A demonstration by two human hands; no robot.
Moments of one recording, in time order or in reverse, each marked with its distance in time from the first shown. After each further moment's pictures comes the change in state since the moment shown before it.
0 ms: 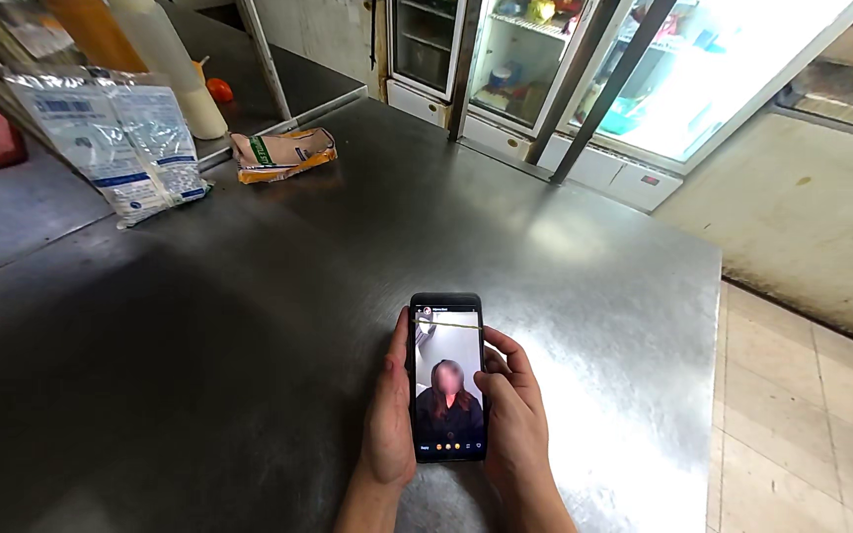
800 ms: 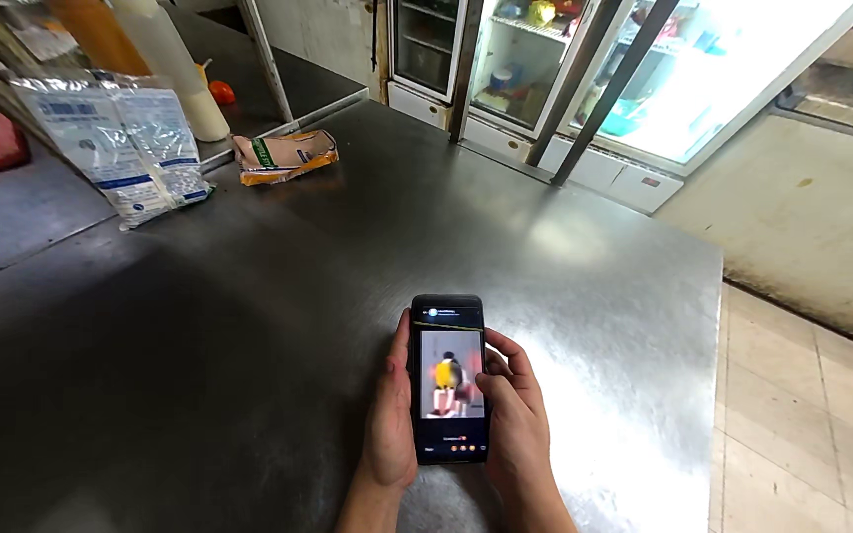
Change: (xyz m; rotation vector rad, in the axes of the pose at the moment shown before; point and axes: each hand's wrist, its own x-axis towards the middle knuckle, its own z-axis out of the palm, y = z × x) left_hand 0.000 0.001 -0.001 -0.105 -0.054 -0.021; right_hand 0.000 0.000 0.000 0.035 -0.008 0.018
